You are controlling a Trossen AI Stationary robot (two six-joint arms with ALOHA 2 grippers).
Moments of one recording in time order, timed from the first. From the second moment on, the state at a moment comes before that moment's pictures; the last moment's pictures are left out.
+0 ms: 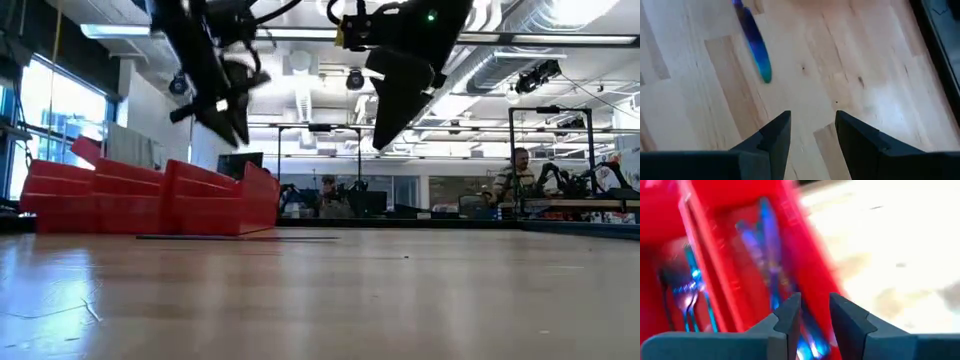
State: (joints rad) left arm 0.37 1.36 1.04 -0.62 -0.27 -0.62; right arm 0.23 1.84 1.41 -0.88 0.55 0.47
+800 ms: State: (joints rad) left arm -0.50 1.62 0.94 -0.49 -0.67 -0.96; right arm 0.02 1.96 0.98 0.20 -0.01 0.45
